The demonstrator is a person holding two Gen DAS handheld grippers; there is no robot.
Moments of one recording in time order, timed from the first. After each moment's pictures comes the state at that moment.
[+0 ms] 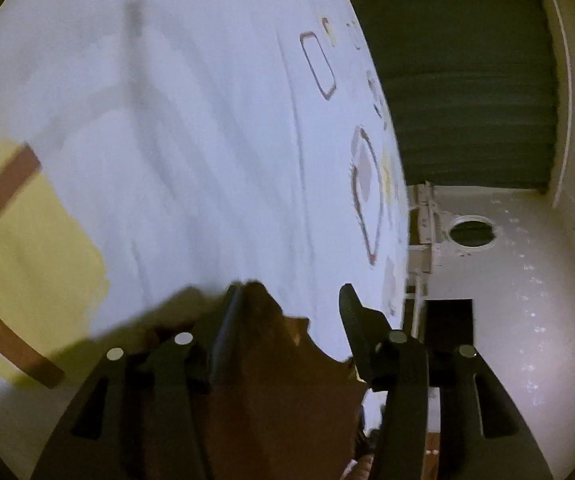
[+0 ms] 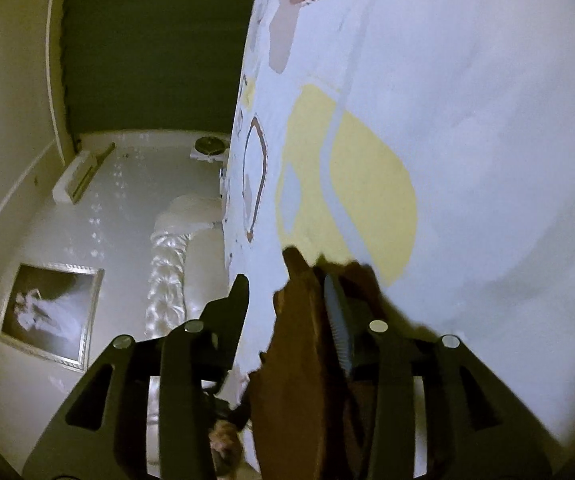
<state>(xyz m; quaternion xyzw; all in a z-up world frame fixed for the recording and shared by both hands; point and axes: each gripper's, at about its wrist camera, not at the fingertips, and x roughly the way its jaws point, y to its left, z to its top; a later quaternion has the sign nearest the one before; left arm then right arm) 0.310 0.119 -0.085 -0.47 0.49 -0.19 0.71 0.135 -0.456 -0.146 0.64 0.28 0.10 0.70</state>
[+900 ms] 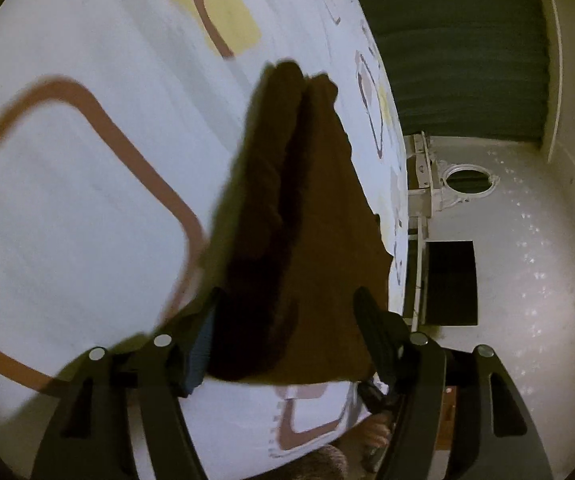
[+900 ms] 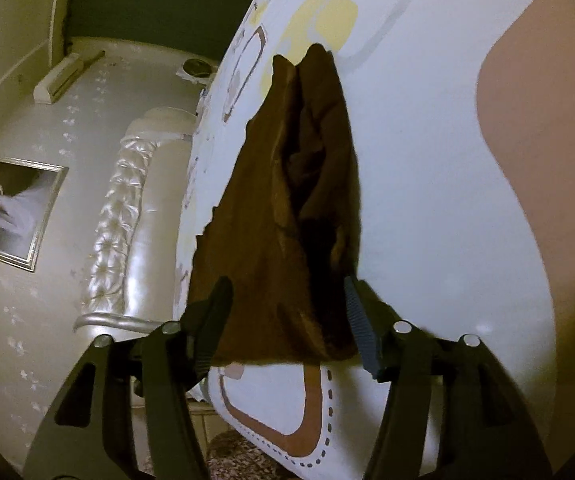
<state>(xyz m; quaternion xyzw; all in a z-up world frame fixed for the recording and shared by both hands) 0.129 0.130 -0.105 -0.45 0.53 -0.25 0.68 0.015 -0.376 -0.127 0.53 0.39 0.13 0.74</state>
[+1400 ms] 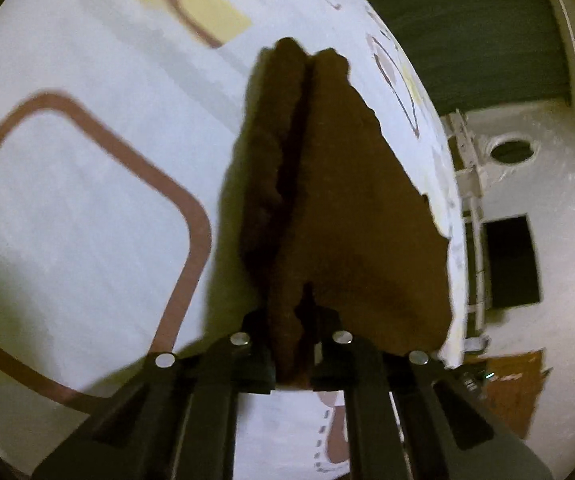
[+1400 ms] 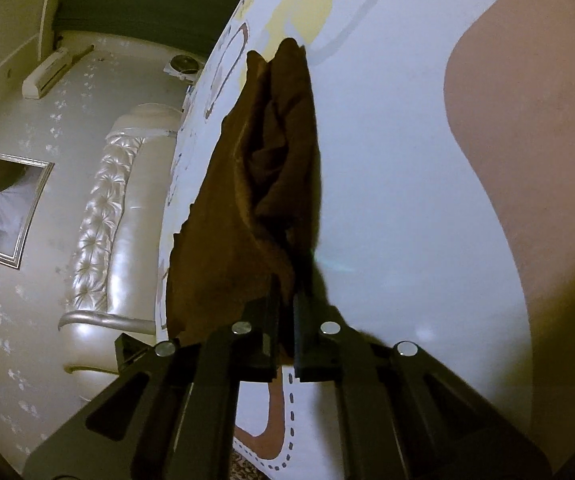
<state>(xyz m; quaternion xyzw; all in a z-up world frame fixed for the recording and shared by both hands) 0.120 0.102 -0.098 -0.31 0.55 -0.20 0.75 0.007 -0.383 -0.141 0.52 0.41 0.12 0.74</state>
